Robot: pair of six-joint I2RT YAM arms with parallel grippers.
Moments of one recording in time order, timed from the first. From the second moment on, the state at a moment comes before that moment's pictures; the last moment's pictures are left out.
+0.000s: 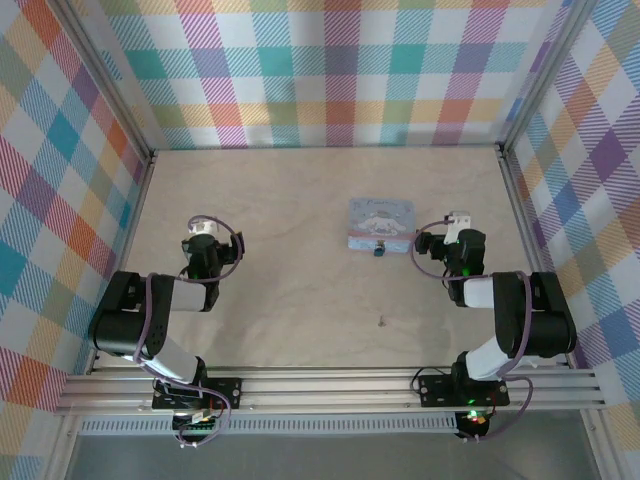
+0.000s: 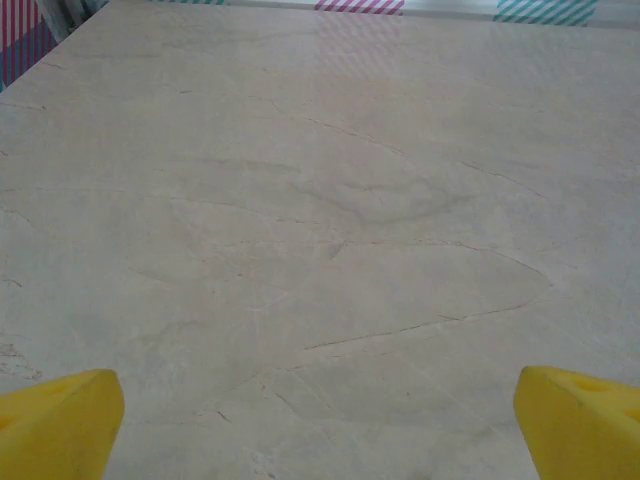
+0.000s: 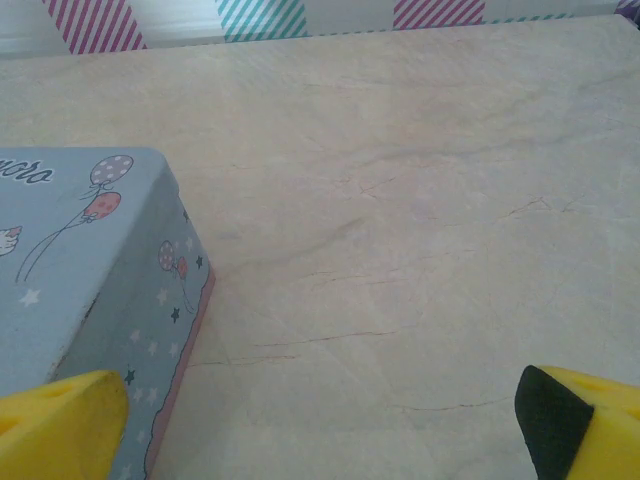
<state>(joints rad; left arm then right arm) -0.09 1.56 0.39 0.75 -0.23 -0.11 0.01 1.53 0.39 0.75 -0.07 0.05</state>
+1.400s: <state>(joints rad) -0.10 1.20 0.64 0.14 -0.09 -0.49 0.06 1.19 0.69 -0.03 -0.15 0.24</state>
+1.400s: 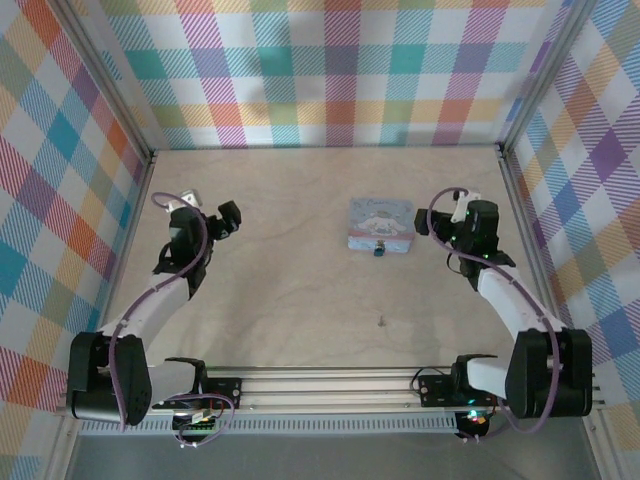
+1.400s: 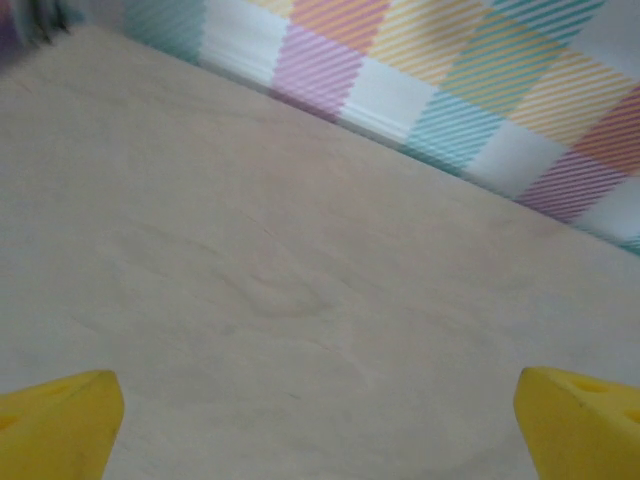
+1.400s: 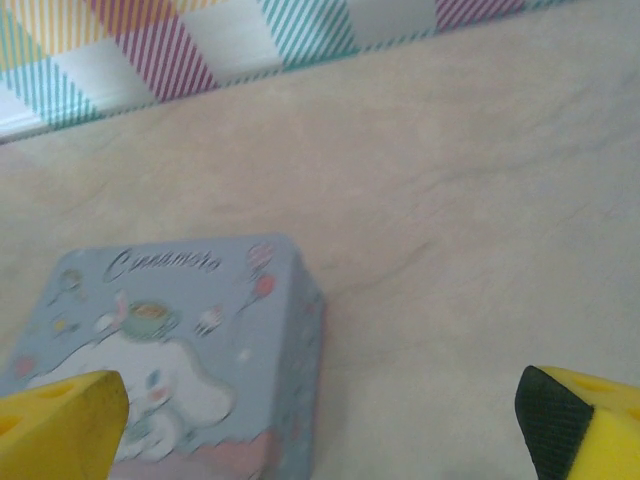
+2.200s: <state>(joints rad) -0.55 1.18 0.53 0.02 0.09 -0.84 0.60 1.18 0.65 -0.75 -0.18 0.54</state>
